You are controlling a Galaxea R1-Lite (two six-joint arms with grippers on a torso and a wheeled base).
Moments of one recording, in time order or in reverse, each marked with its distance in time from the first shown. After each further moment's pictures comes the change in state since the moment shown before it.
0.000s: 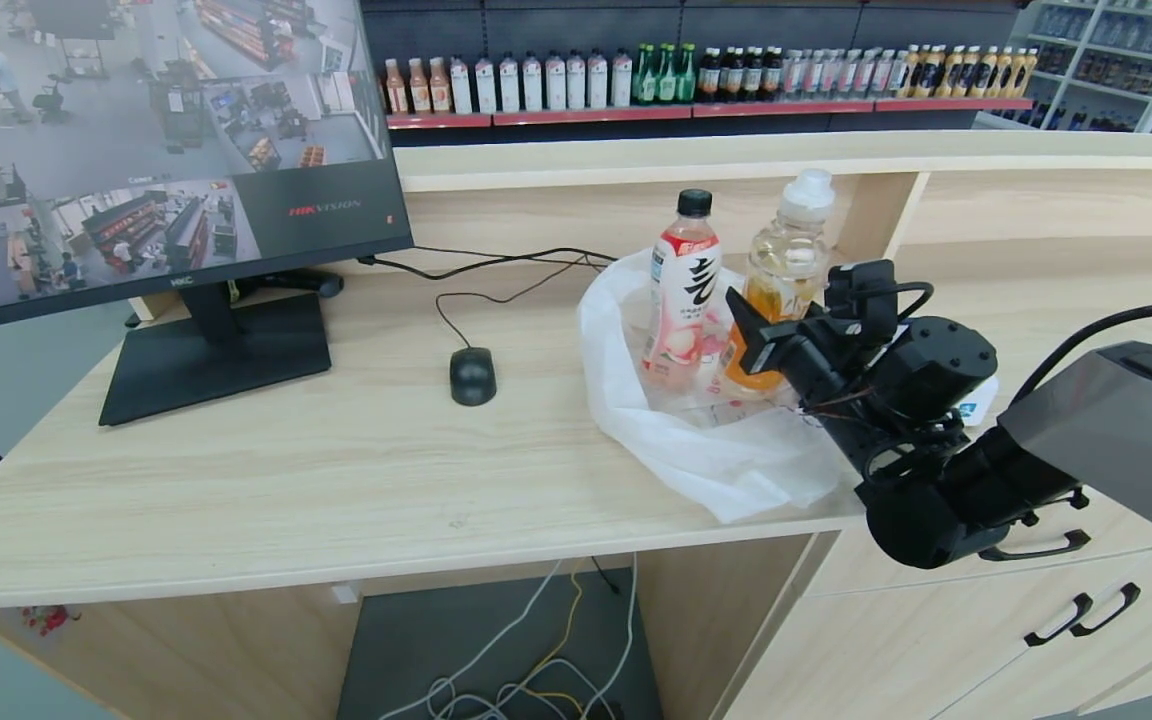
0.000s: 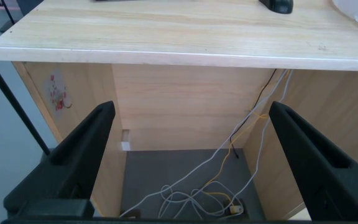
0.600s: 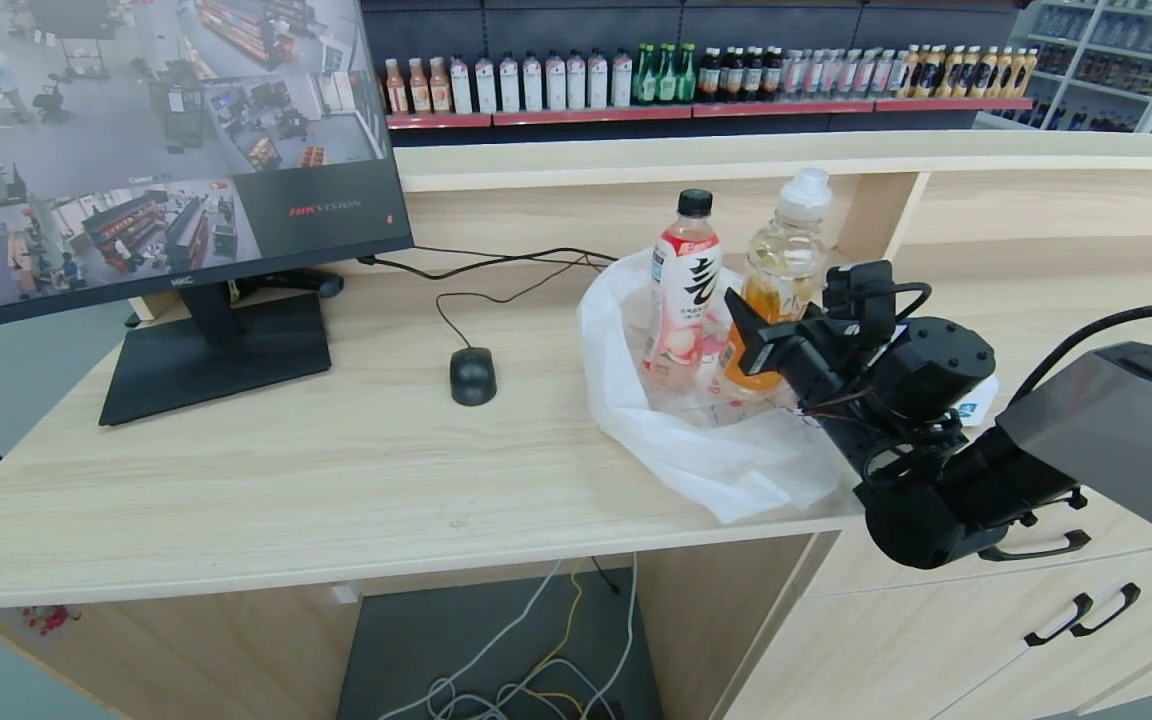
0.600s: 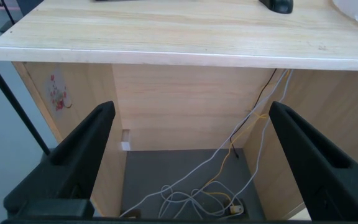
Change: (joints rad) left arm 0.000 0.000 0.000 0.000 0.000 0.001; right arm 0.003 0.001 -0.002 0.001 -0.001 0.000
